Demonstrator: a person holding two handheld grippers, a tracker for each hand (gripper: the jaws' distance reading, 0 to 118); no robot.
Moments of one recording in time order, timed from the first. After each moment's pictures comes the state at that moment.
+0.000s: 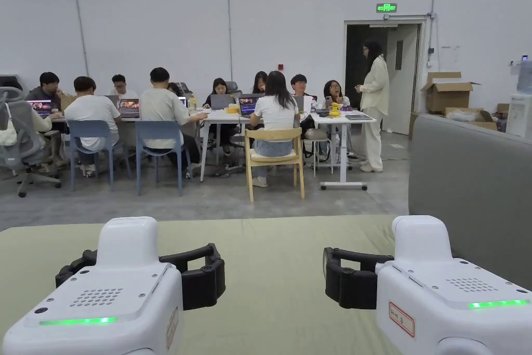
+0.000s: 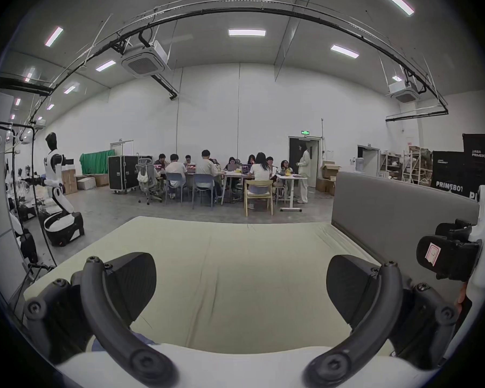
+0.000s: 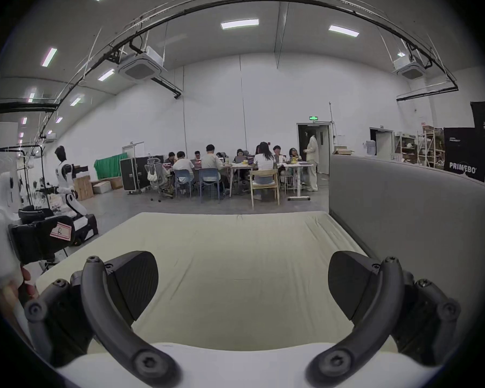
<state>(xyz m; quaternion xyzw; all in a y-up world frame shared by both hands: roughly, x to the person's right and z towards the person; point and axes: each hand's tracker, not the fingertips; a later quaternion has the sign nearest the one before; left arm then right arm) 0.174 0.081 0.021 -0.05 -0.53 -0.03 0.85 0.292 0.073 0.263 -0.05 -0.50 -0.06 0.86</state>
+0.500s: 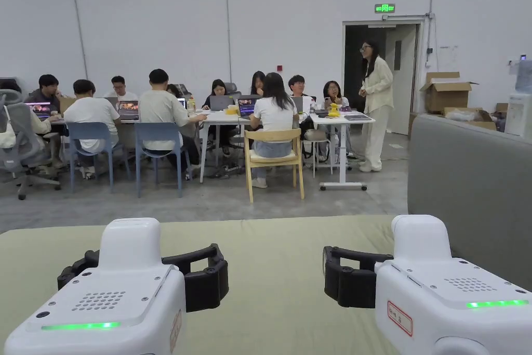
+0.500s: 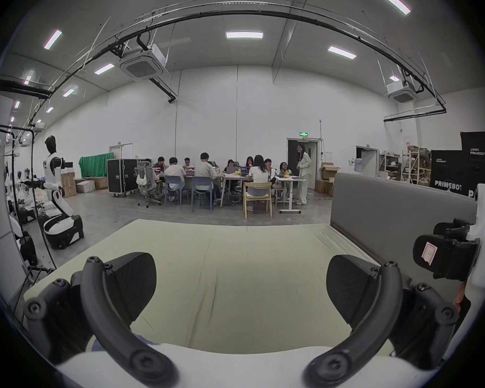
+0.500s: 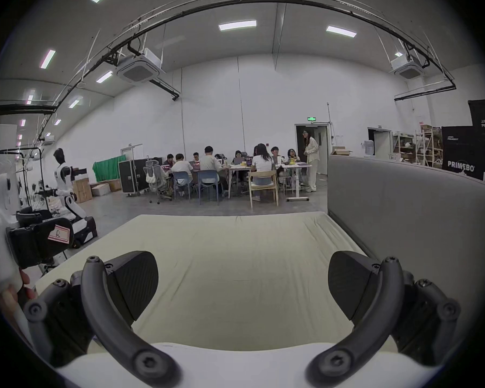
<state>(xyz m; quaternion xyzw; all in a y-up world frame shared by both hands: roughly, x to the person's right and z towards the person) 0.171 0.083 0.024 -0.04 -0.53 -0.03 0.85 0.290 0.074 0.265 -0.04 -0.51 -0.06 0.86</state>
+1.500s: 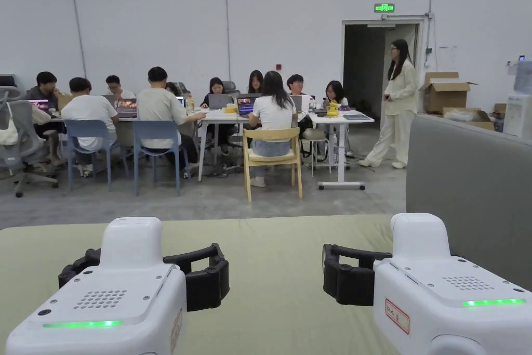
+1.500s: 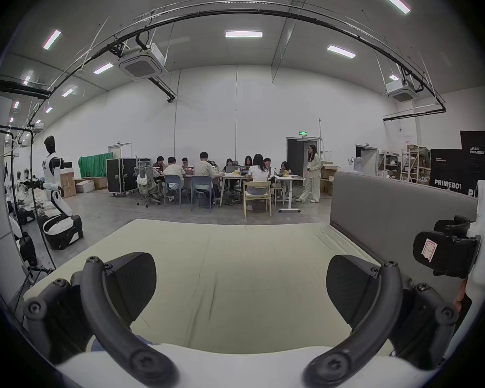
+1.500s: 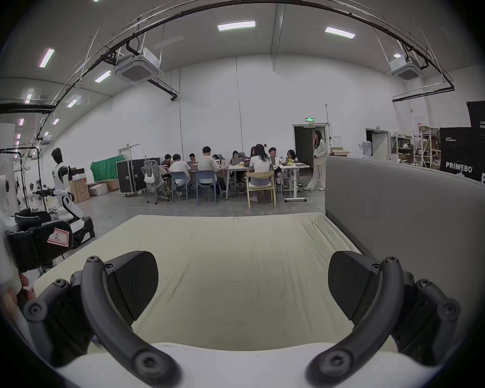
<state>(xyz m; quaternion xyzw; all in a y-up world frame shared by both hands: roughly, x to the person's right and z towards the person) 0.178 0.081 0.021 -0.04 -0.53 -0.03 0.84 0.293 0.075 0.264 -0.04 -0.51 -0.06 0.85</state>
